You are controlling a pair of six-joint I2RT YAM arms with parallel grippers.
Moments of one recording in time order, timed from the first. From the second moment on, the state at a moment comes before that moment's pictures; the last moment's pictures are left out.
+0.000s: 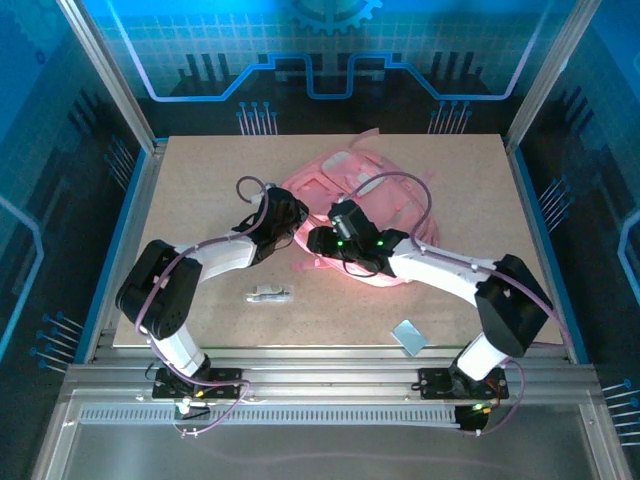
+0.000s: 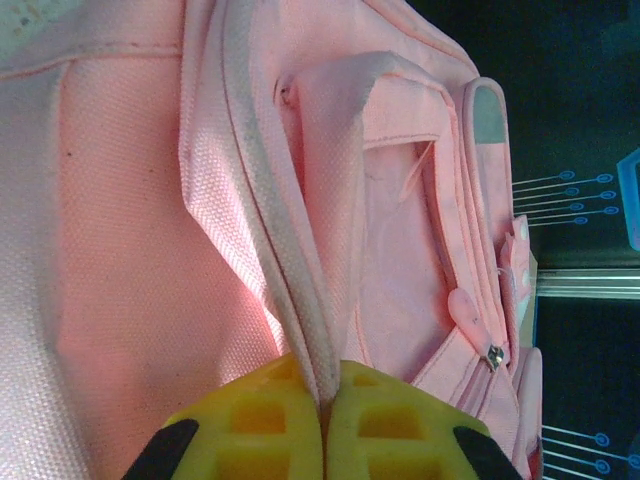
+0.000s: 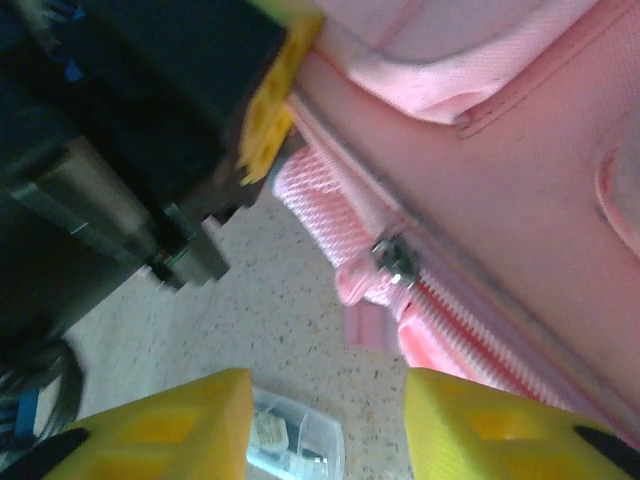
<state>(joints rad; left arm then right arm) -0.47 1.69 0.93 0.22 -0.10 -1.22 0.79 1.62 1.08 -0.20 0.01 0.89</state>
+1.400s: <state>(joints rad) -0.39 1.67 0.87 0.31 -0.13 -1.22 0.77 1.88 1.33 -0.33 0.08 0.78</state>
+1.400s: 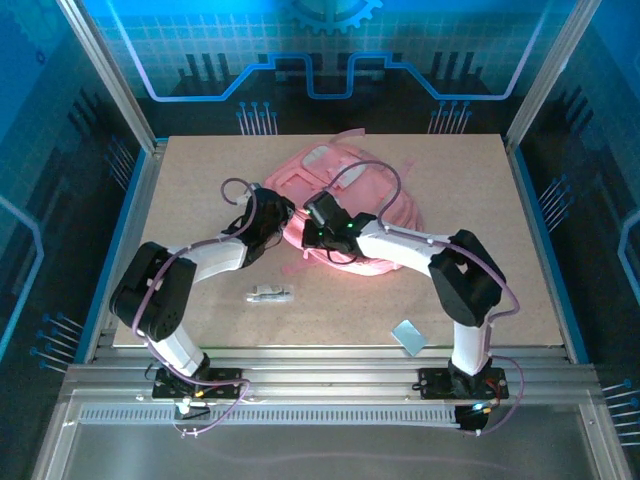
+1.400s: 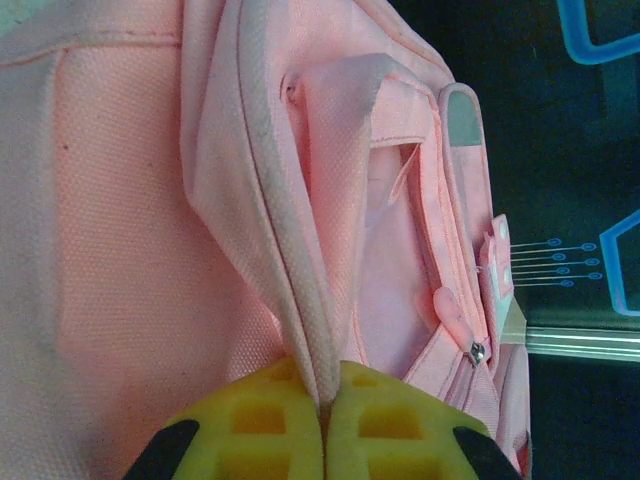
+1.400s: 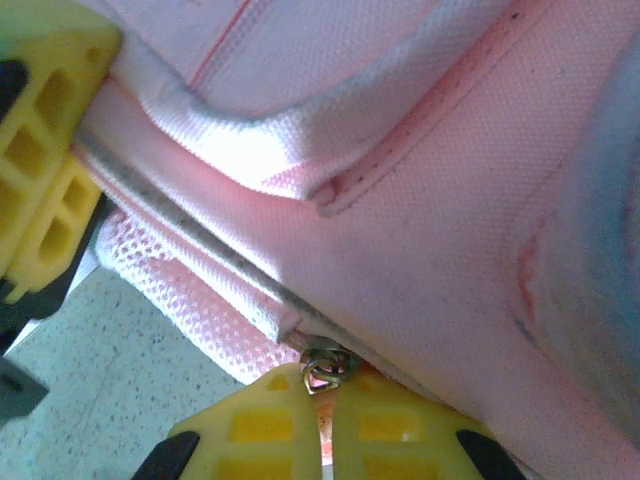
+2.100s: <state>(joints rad) -0.36 1.75 0.98 0.28 -0.04 -1.19 0.73 1.74 1.29 -0.71 0.18 0.34</state>
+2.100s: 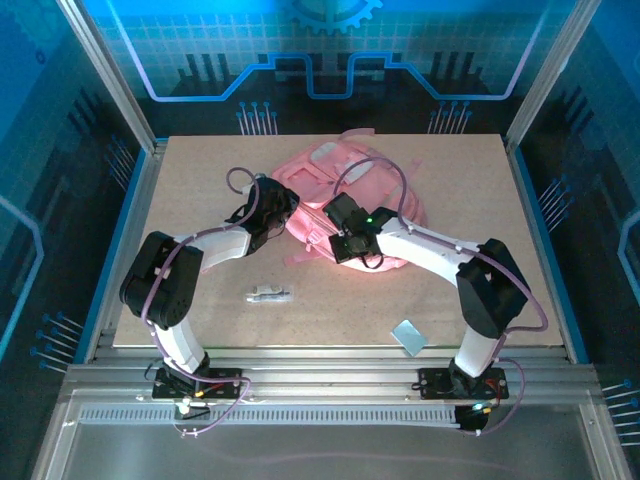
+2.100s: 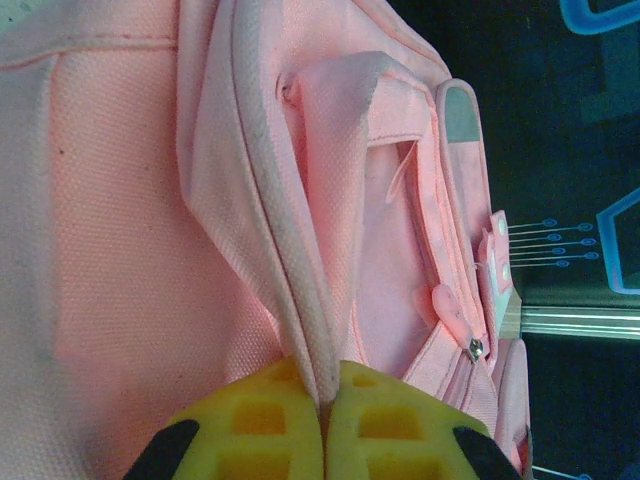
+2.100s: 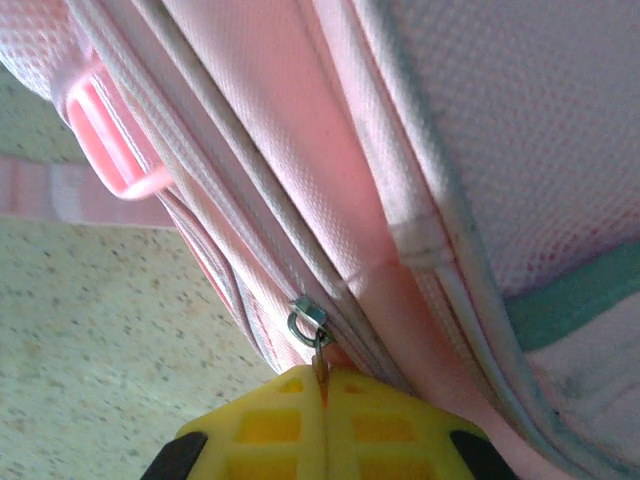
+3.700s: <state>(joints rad) -0.47 1.68 0.91 0.23 0.17 -1.21 0.53 1.78 1.30 -0.75 -0.21 0.26</state>
